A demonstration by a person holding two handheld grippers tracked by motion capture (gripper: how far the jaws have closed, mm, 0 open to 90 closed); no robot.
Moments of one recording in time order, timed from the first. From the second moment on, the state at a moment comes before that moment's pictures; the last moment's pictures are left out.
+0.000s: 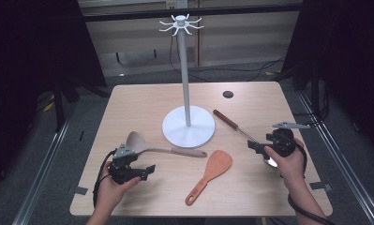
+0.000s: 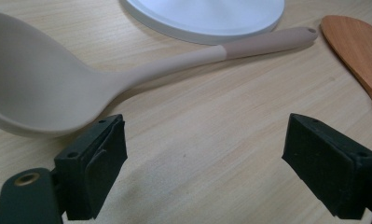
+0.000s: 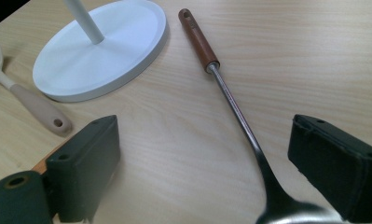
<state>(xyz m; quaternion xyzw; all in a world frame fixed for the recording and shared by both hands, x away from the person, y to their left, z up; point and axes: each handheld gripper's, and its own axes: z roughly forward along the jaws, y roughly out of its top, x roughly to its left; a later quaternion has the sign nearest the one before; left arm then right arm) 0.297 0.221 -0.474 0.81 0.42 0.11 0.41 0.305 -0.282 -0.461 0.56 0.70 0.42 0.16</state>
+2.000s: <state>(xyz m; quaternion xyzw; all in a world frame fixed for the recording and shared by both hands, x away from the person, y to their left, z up) 0.297 0.214 -0.469 0.81 0.39 0.11 0.42 0.379 -0.222 -0.478 0.51 0.81 0.25 0.12</state>
